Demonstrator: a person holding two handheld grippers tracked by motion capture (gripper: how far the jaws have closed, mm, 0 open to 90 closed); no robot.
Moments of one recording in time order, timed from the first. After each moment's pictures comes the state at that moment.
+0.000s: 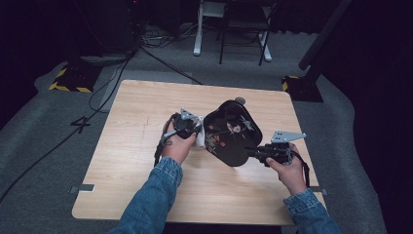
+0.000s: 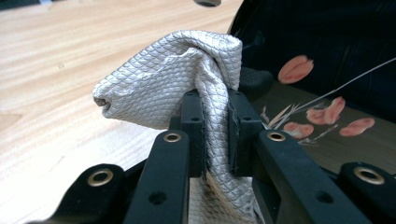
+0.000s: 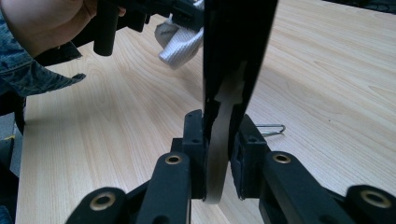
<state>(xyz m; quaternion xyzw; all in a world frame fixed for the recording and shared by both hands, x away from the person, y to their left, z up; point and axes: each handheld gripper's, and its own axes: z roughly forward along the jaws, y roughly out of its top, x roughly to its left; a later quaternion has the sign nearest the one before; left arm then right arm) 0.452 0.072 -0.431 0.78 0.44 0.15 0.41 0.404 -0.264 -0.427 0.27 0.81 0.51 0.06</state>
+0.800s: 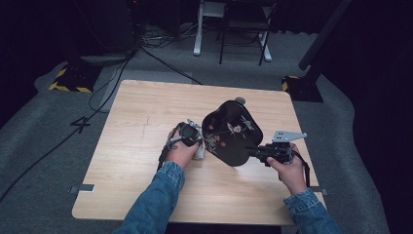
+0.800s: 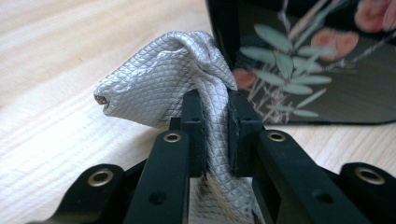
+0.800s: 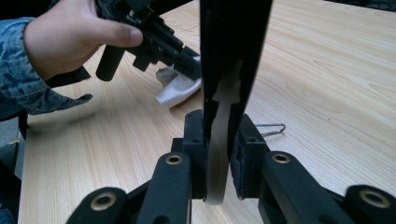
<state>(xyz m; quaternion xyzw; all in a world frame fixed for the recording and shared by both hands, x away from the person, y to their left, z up) 0.451 0.056 -0.467 0.83 0.43 0.10 0.33 0.406 -0.266 -0.428 0.28 0.81 0.51 0.05</state>
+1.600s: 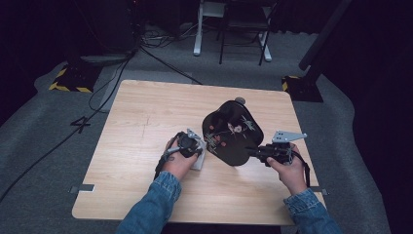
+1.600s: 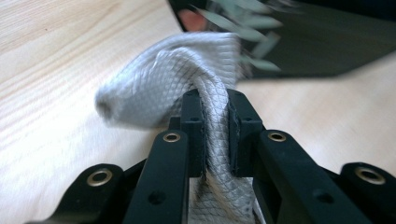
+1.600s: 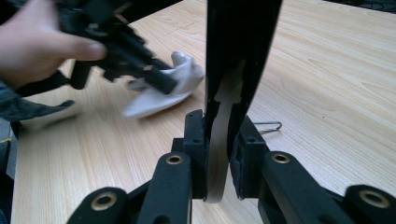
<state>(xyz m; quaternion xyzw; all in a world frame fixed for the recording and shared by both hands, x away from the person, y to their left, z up) 0.404 0.068 -0.464 0.85 0.39 0.09 0.35 0.405 -0.267 -0.428 0.28 0.81 0.51 0.06</state>
